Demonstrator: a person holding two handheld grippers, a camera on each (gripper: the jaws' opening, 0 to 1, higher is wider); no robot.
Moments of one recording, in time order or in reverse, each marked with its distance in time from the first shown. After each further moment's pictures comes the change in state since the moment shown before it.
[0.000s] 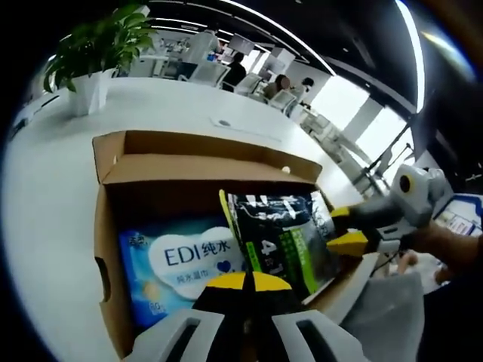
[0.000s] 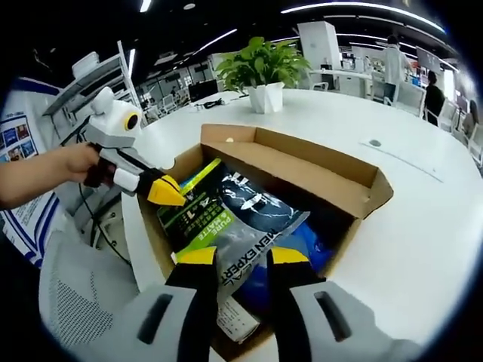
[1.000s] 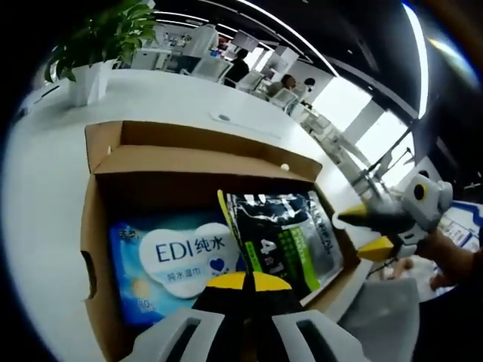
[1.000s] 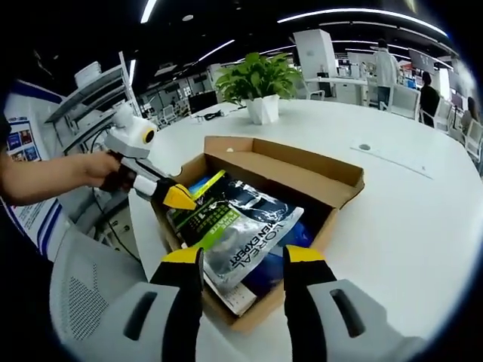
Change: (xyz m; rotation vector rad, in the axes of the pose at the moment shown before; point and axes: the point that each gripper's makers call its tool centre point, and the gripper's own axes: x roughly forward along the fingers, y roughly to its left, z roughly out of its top) left arm 0.001 -0.018 -0.006 -0.046 0.015 -0.018; right arm -0.031 0.003 -0.003 0.034 -0.042 0.029
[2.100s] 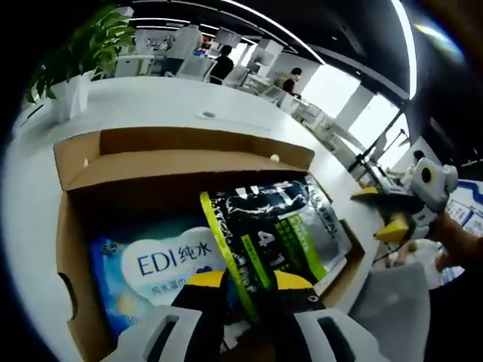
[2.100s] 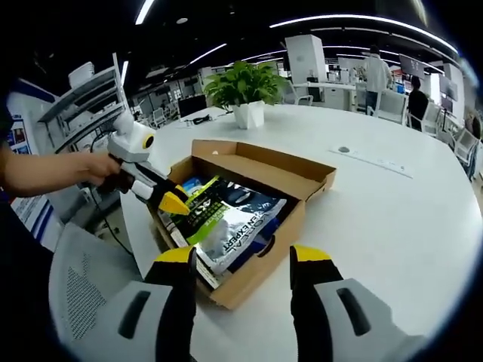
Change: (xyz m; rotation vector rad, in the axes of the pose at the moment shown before) left arm 0.024 0.001 -0.001 0.100 0.033 -0.023; right arm -0.040 -0.022 -0.005 0.000 -0.032 -0.070
